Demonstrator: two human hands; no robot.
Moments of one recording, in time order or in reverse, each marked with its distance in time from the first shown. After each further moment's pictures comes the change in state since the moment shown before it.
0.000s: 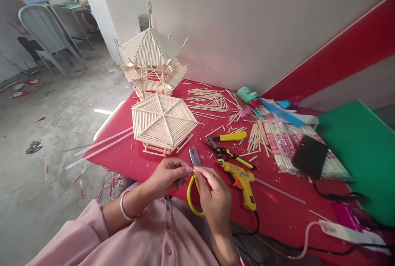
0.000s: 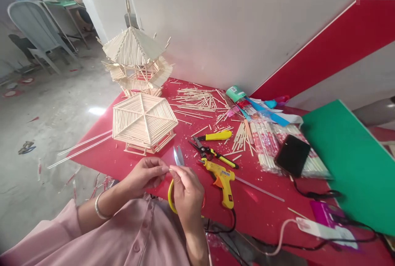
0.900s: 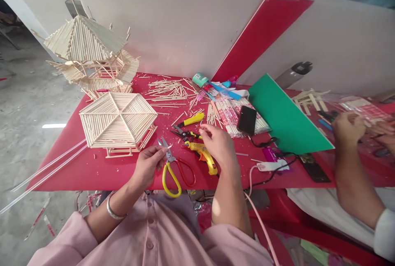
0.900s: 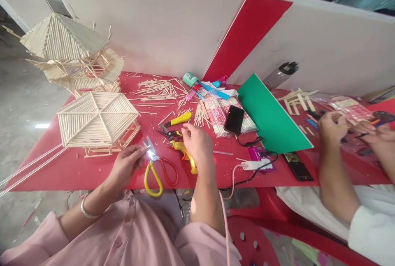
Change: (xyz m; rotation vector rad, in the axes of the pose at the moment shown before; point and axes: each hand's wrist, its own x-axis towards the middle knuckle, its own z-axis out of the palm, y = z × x) left_hand 0.031 -0.010 0.023 0.024 0.155 0.157; right_hand 0.075 0.065 -0.086 -0.420 -0.187 0.567
